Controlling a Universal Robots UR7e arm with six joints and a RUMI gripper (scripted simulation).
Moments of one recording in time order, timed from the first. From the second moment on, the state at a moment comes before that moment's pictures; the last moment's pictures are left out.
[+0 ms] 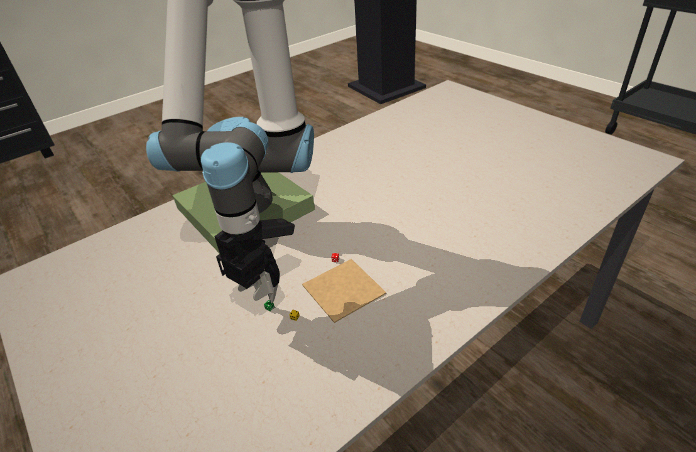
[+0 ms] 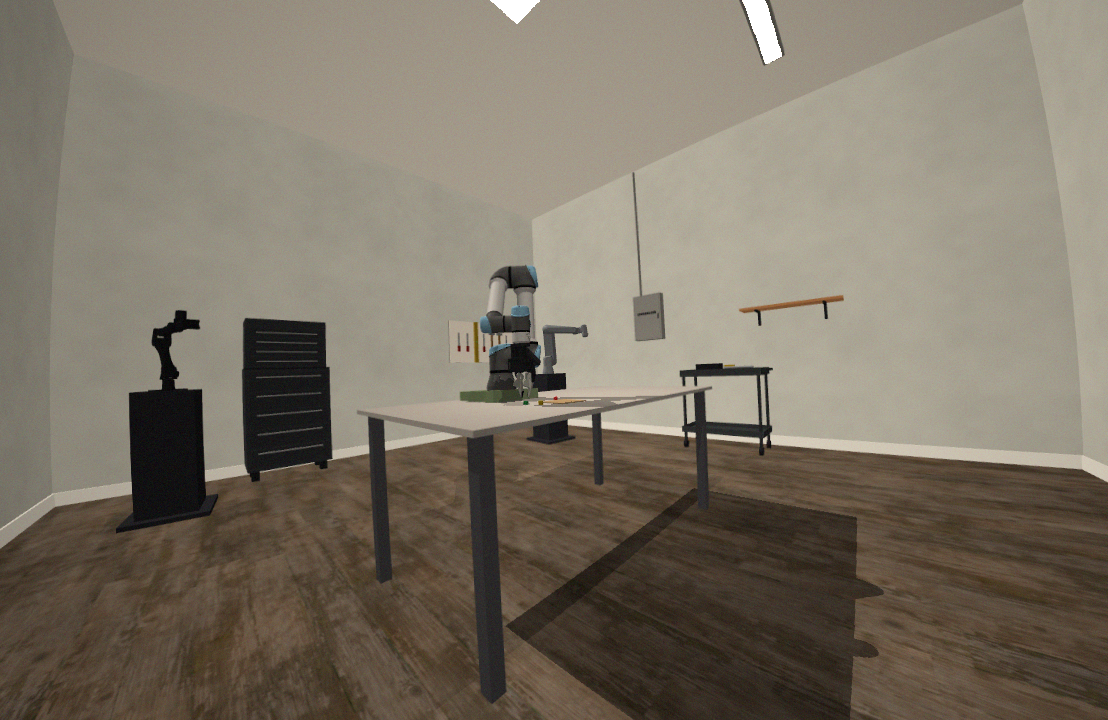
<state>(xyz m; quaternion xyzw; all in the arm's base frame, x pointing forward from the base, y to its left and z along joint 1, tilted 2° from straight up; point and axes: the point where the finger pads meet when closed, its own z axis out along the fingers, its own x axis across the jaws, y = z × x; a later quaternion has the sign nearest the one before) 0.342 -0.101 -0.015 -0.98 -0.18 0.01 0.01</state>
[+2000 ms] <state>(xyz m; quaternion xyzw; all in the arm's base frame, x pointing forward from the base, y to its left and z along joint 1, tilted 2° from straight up) 0.342 -0.101 -0.024 -0.98 -0.18 0.01 0.01</state>
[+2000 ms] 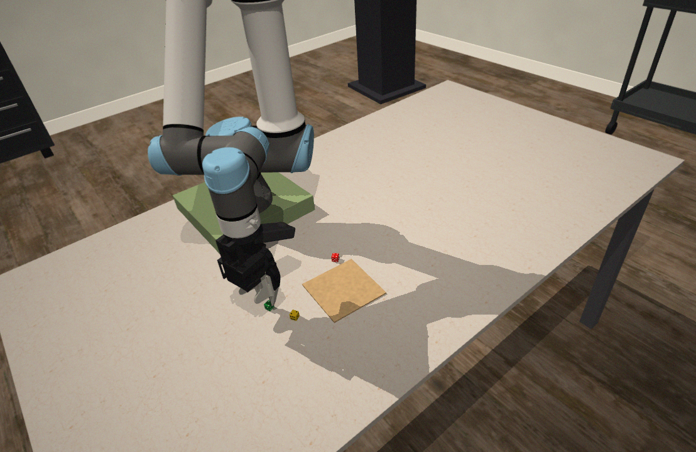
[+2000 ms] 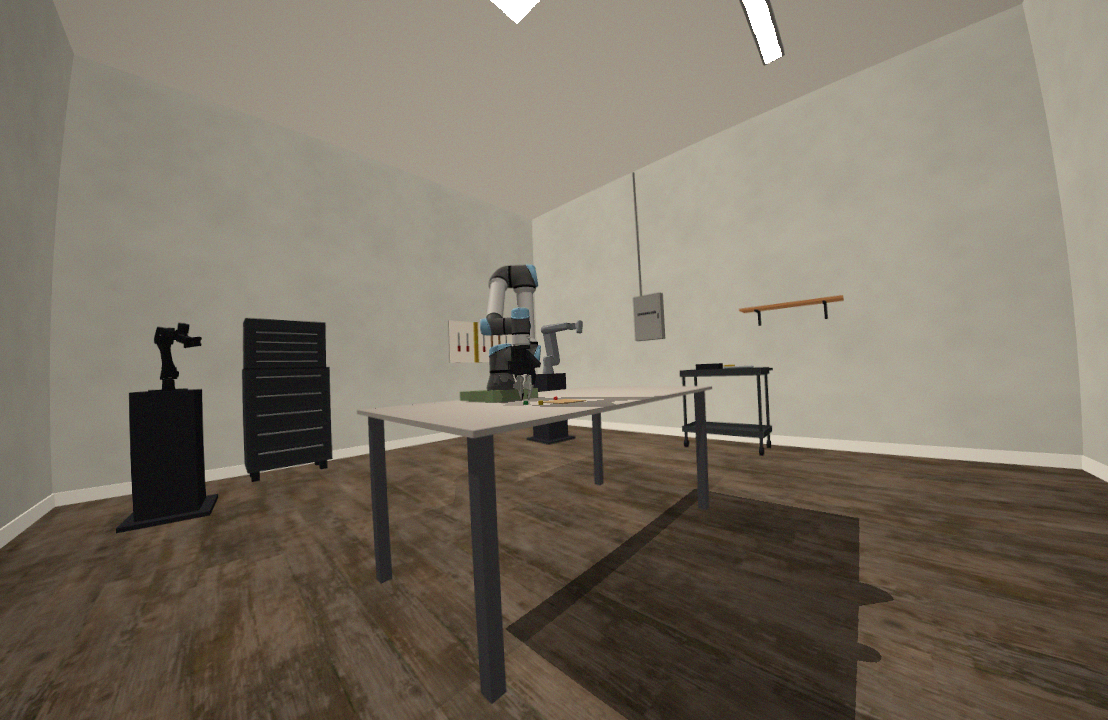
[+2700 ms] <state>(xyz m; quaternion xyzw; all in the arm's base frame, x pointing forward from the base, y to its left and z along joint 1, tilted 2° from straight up) 0.341 -0.101 -0.043 -0.98 -0.18 0.01 0.01</state>
